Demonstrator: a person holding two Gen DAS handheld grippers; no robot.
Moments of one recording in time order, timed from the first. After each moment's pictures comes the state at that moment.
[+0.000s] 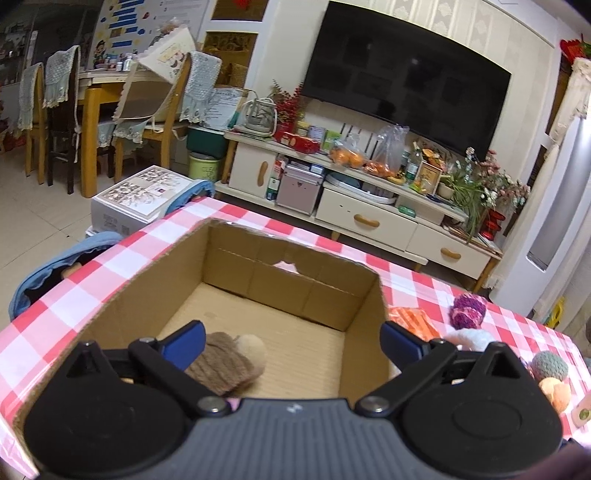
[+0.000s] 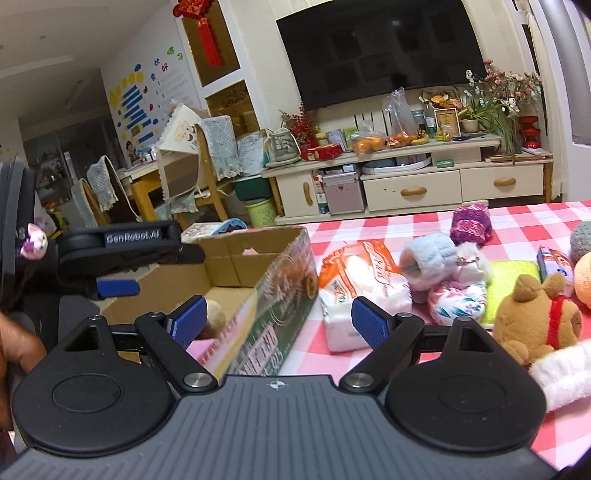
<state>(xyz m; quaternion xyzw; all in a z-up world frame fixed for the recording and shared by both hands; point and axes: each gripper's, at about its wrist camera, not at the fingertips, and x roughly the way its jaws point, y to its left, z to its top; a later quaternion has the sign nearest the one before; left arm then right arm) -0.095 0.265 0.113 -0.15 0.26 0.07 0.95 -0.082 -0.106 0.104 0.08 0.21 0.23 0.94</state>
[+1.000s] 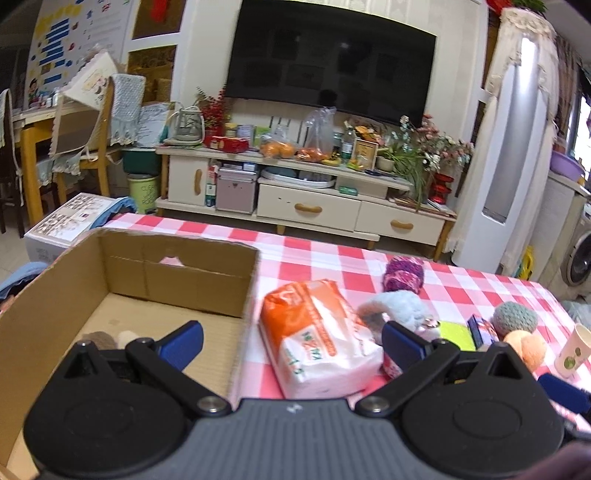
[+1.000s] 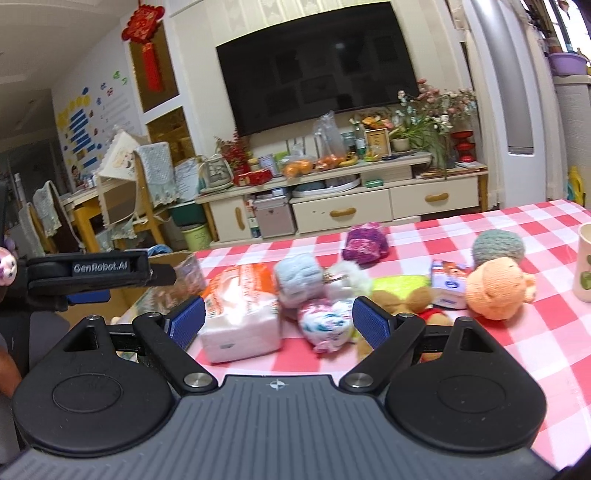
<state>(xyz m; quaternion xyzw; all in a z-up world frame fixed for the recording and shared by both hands) -0.084 0.169 0.110 -0.07 0.26 -0.01 0.96 -0.090 -0.158 0.101 0.09 0.18 0.13 0.97</state>
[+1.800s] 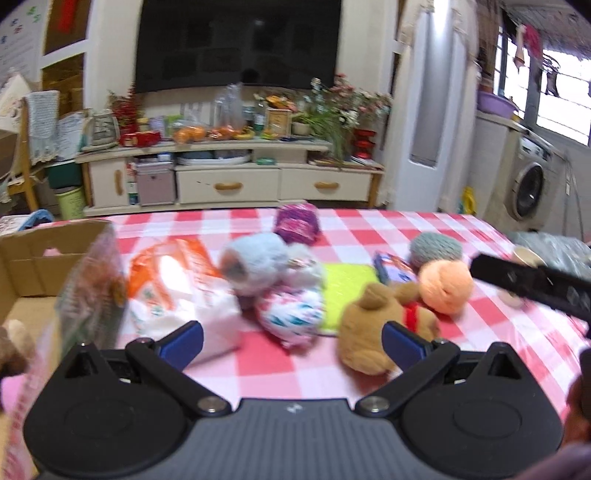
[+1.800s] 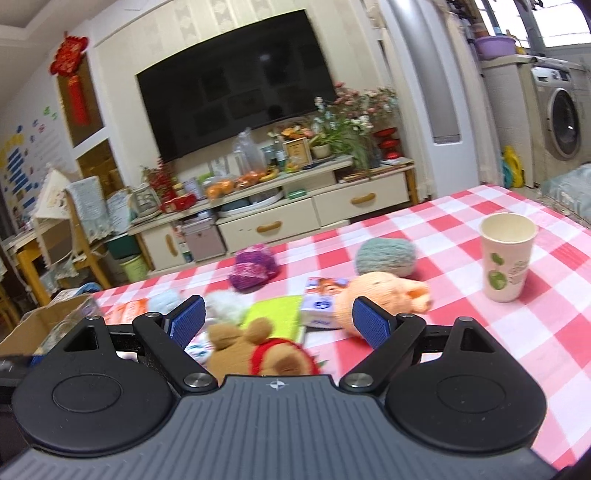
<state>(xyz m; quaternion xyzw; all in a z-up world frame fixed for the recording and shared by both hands) -0.098 0.065 0.087 0.00 0.28 -0.11 0.95 -0.083 -0.189 0.089 0.15 0.17 0.01 0.97</state>
